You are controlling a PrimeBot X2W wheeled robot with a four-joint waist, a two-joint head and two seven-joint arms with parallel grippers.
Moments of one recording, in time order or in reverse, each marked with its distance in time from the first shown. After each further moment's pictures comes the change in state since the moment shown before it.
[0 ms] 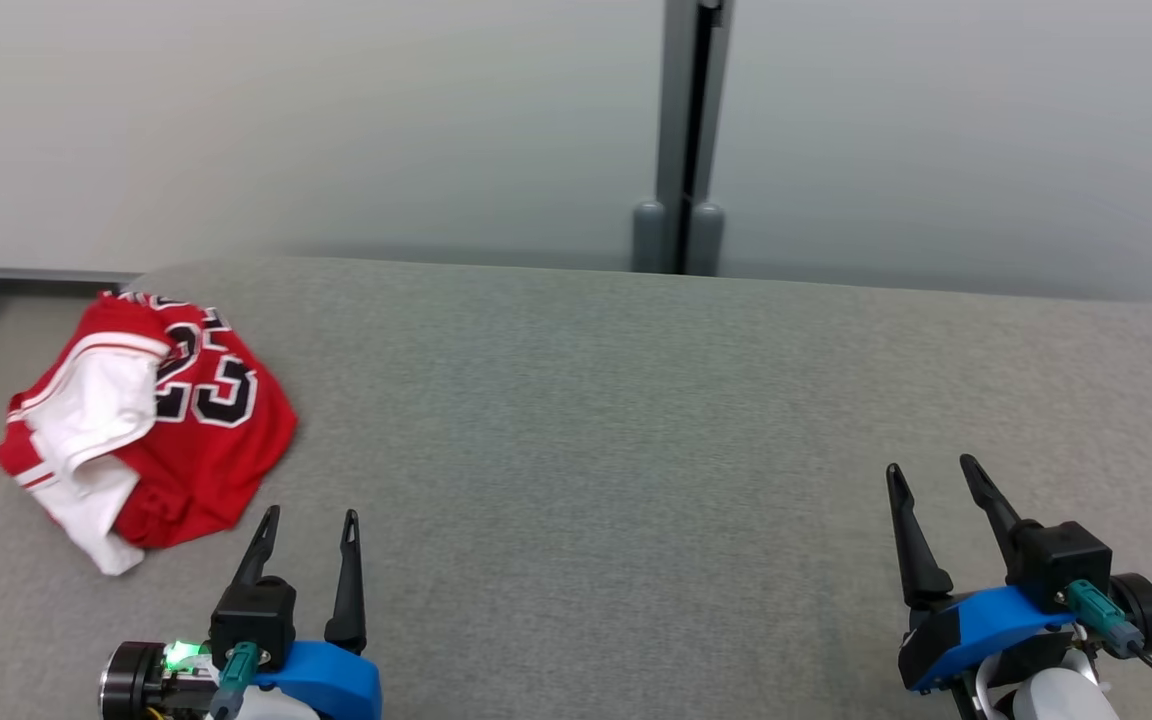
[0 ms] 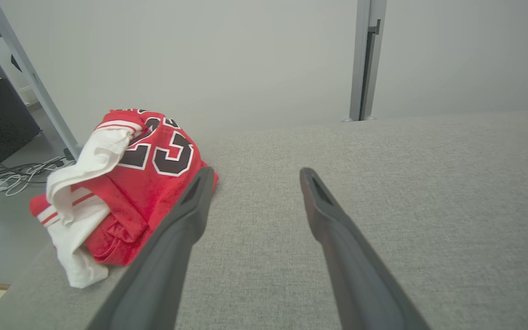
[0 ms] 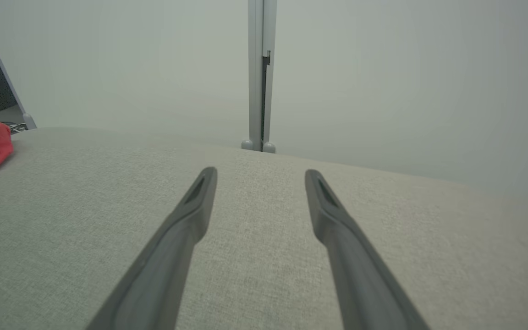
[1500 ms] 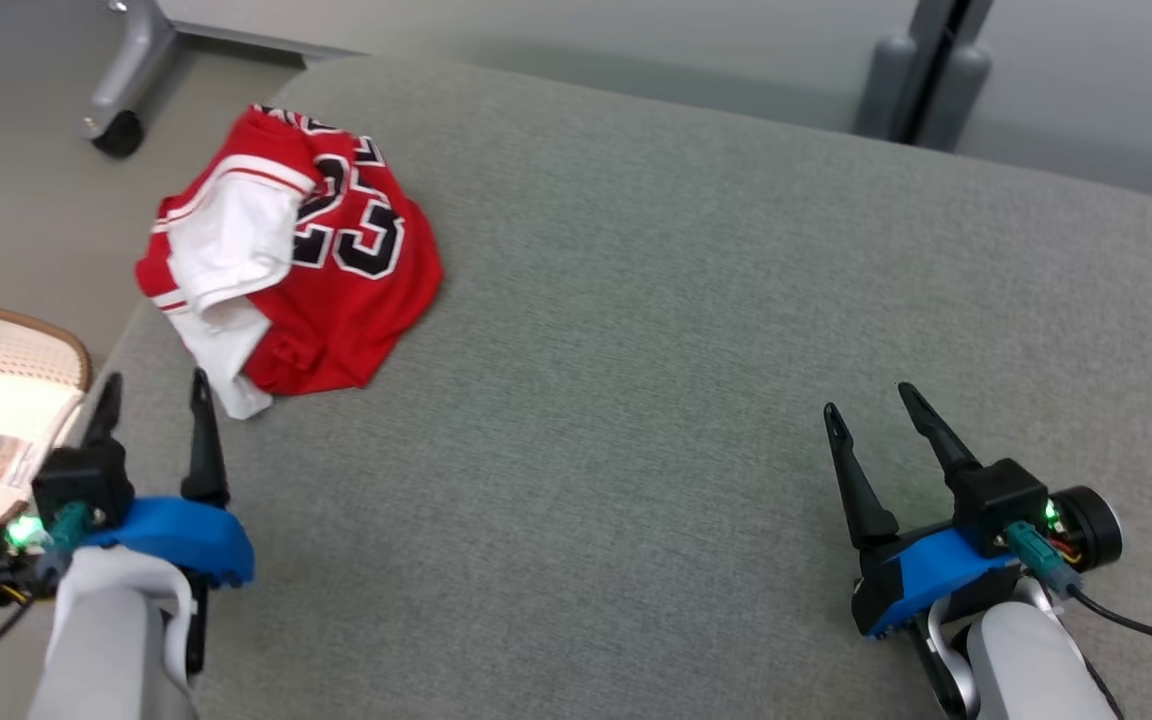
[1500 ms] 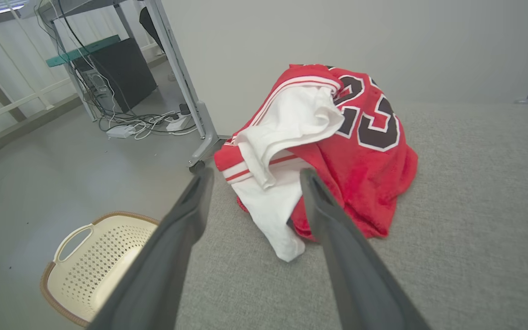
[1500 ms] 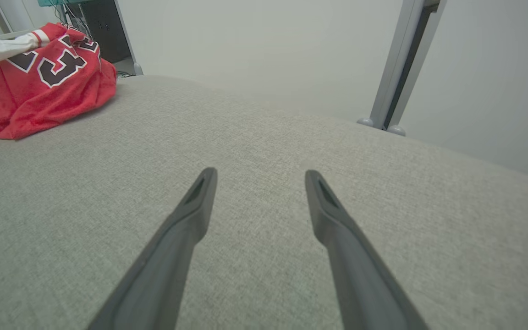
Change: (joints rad) left arm -0.216 0.066 0.181 0.105 -0.040 -0.076 -0.001; right arm -0.097 0.000 0.100 -0.005 -0.056 0.000 0.000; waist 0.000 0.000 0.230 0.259
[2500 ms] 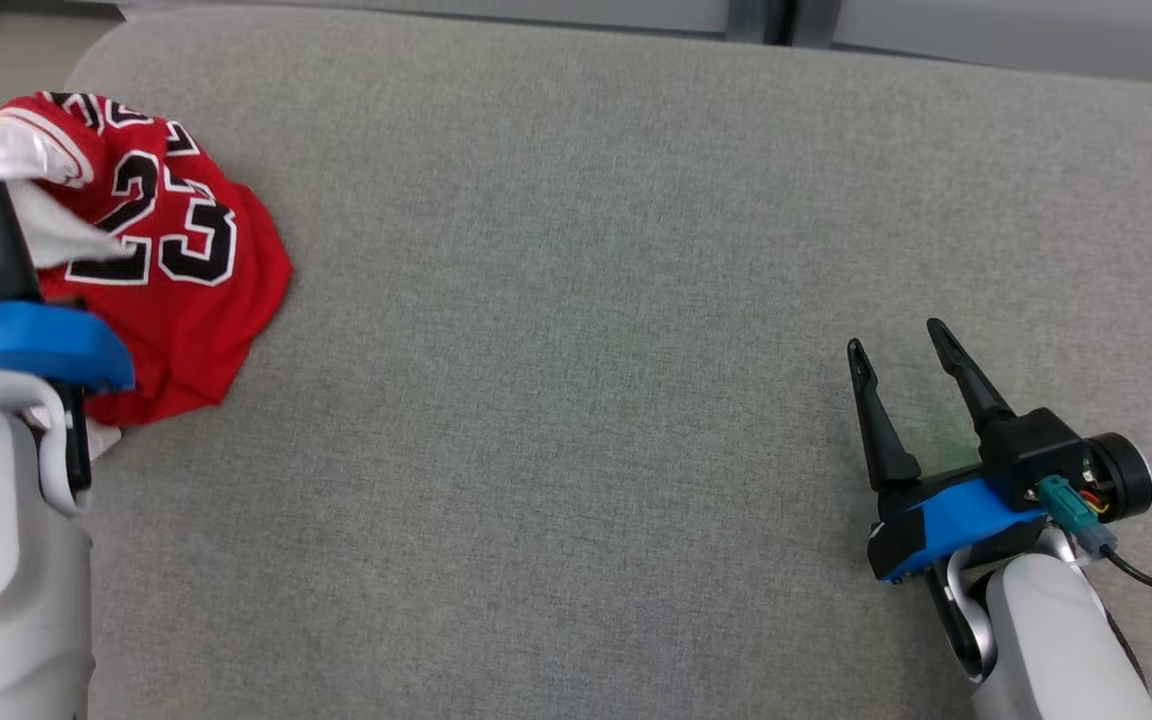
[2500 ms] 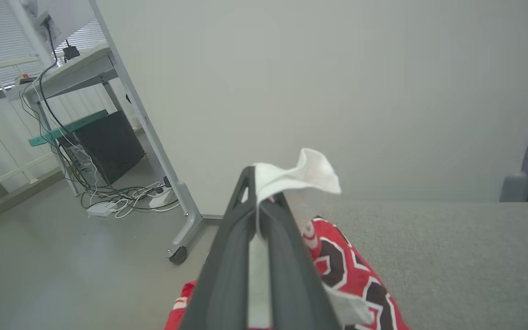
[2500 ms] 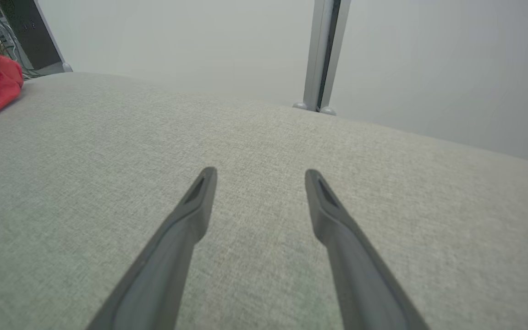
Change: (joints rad) left arm -0.303 0.104 0.046 0.022 0.016 0.033 0.000; right arm -0.070 -0.003 -0.035 -0.041 -0.017 0.000 -0.001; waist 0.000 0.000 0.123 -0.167
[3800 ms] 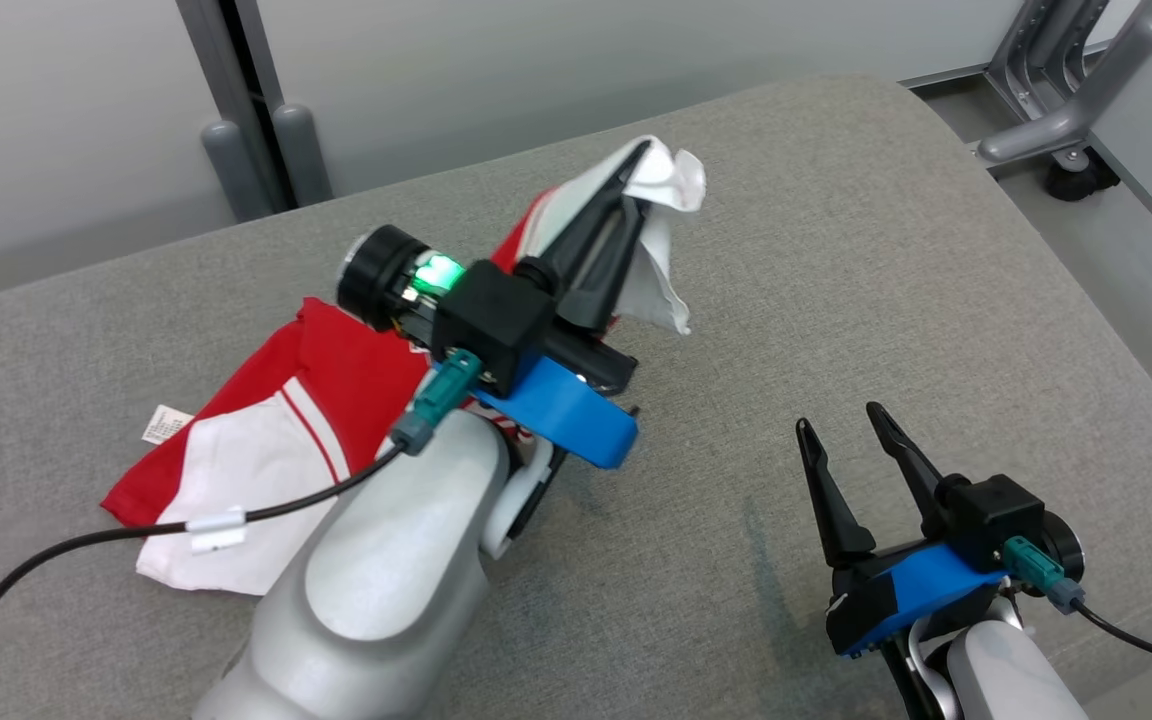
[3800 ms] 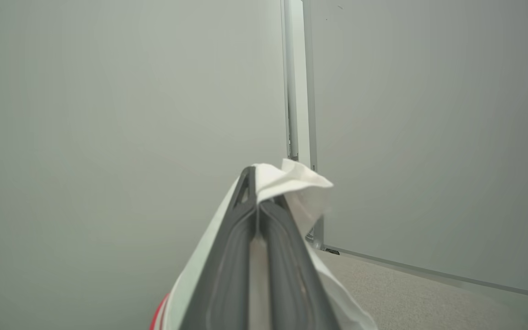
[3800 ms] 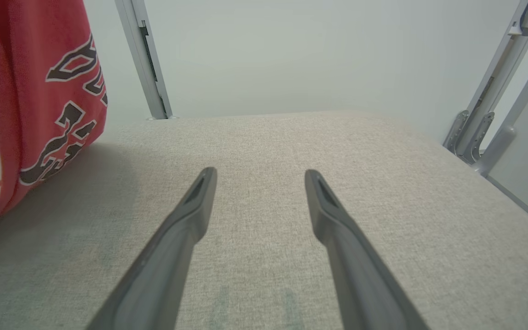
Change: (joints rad) left arm -0.056 -0.226 -0.690 -0.235 -0.216 -0.054 0.000; right arm 0.086 0.002 0.112 0.026 0.185 0.000 0.000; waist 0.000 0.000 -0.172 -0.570
